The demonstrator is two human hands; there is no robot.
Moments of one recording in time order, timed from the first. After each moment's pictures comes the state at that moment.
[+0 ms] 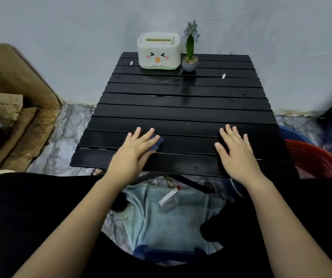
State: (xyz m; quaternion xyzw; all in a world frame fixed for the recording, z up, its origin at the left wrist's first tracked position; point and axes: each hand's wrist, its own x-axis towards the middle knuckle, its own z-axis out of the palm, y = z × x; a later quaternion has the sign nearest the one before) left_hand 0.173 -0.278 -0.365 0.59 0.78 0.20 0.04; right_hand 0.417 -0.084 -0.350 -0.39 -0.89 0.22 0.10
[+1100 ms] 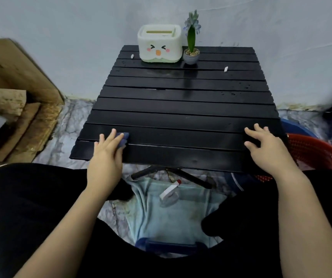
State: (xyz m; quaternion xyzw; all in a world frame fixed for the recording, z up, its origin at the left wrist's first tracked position) left_hand 0.181 -0.325 -0.359 0.35 0.90 0.26 0.01; right_hand 0.461 -0.058 -0.324 -0.49 -0.83 0.27 0.06
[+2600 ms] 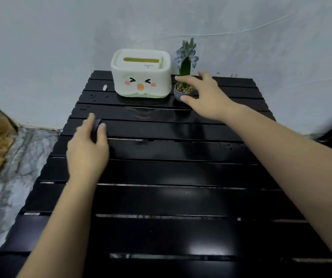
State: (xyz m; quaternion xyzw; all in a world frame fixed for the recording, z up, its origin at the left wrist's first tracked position) left_hand 0.035 -0.125 -0.353 0.22 0.89 0.40 0.03; right_hand 0.181 0.128 -0.292 -0.32 -0.91 0.26 0.08
